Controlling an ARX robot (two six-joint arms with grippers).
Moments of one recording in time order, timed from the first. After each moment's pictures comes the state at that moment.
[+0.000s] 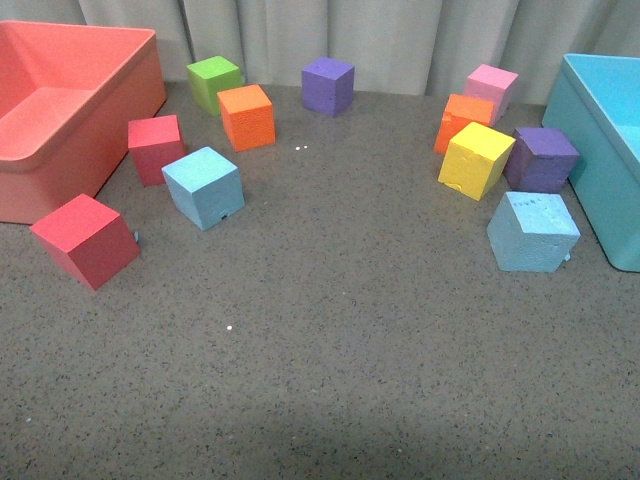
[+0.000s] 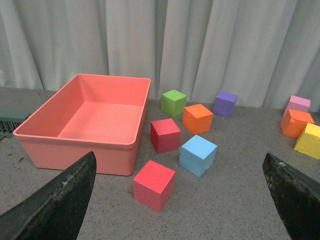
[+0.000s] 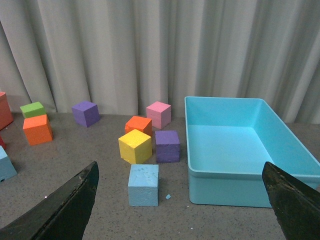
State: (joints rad) left arm 0.00 0.00 0.02 0.00 0.00 0.00; right arm 0.00 0.00 0.00 0.00 0.00 0.00
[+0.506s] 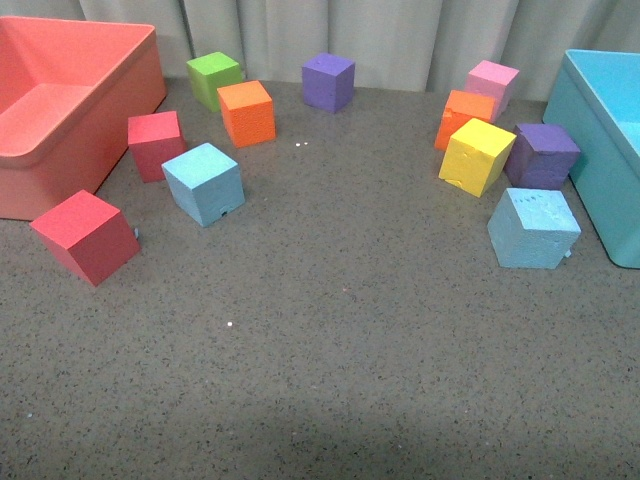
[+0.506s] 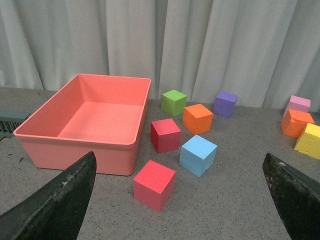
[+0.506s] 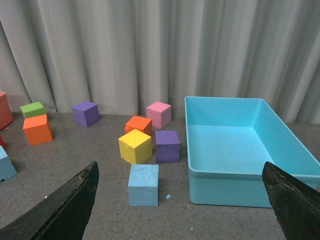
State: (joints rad) left arm 0.00 0.00 0.02 0.00 0.00 0.00; right arm 0.00 0.00 0.00 0.00 0.00 0.00
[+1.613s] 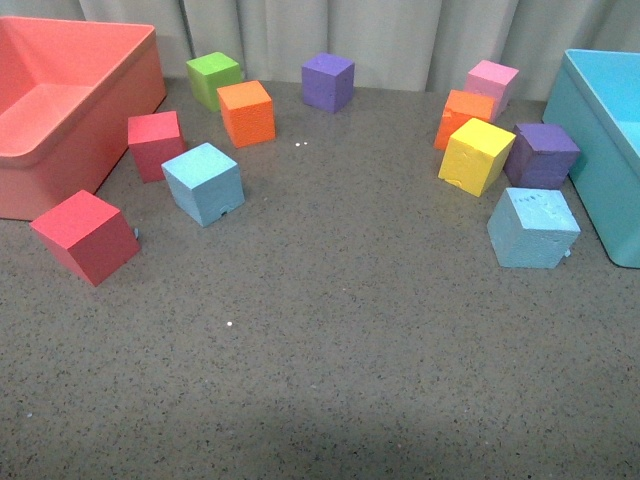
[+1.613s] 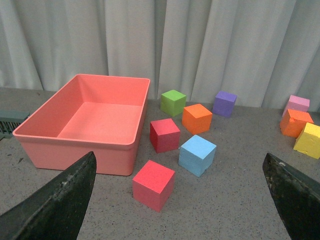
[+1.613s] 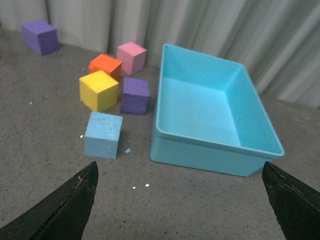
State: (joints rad) left arm 0.00 0.00 0.02 0.00 0.00 0.00; right arm 0.04 0.53 0.16 0.09 0.12 -0.23
